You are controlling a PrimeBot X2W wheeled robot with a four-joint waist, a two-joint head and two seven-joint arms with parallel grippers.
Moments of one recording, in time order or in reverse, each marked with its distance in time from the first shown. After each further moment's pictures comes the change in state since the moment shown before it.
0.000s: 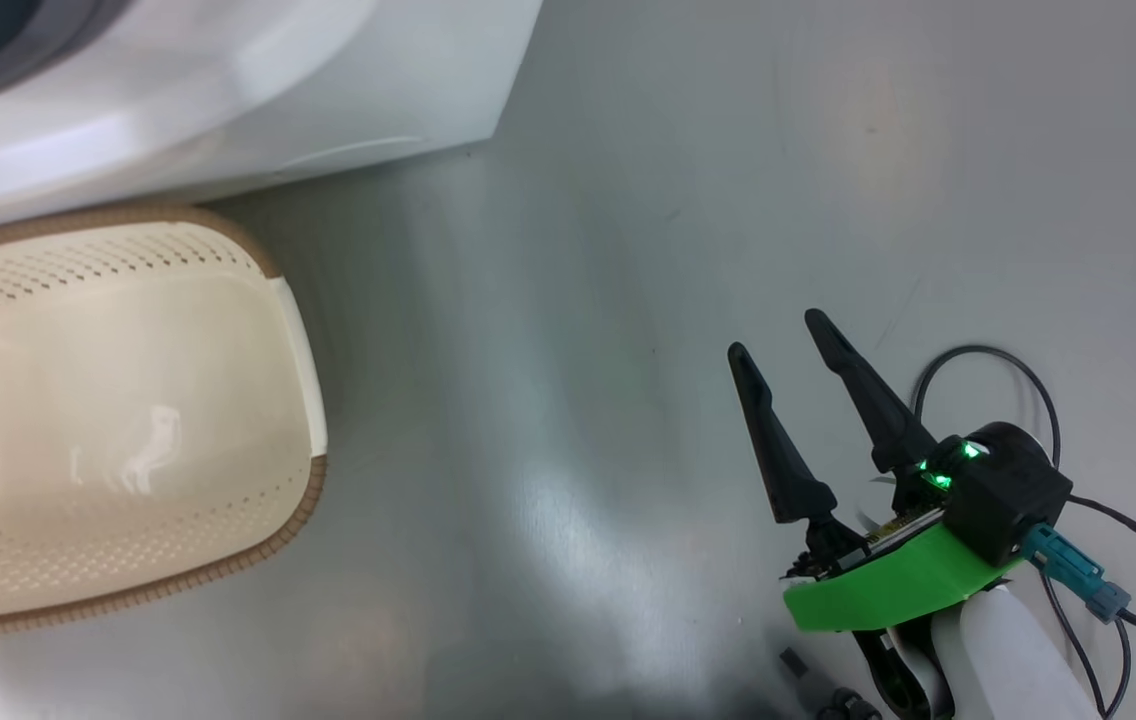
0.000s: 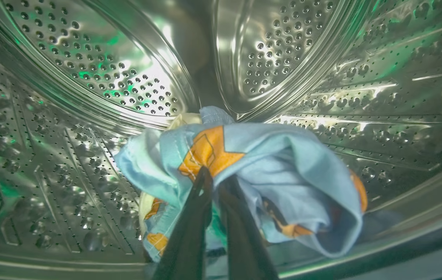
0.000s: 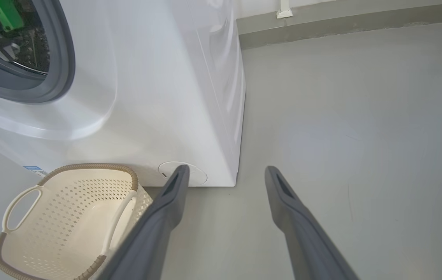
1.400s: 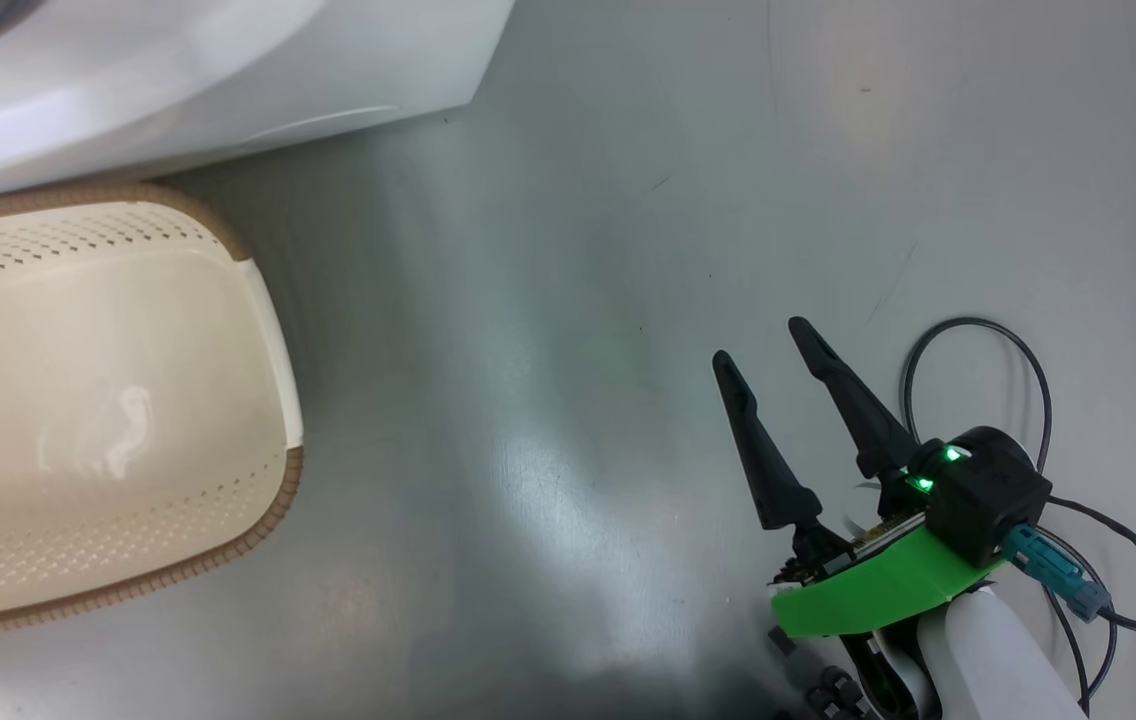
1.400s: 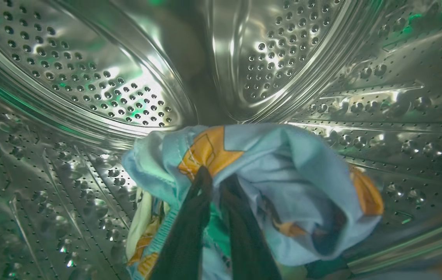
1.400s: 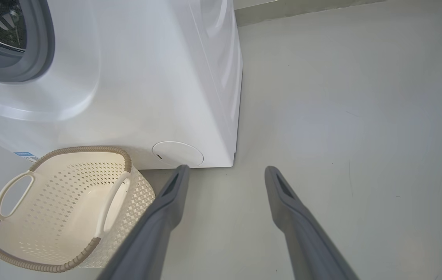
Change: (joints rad) left arm -0.283 0.026 -0.098 0.328 0.013 -0.086 -0.128; right arm -0.002 0.007 0.016 0.014 0.000 0.000 0.000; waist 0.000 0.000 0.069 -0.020
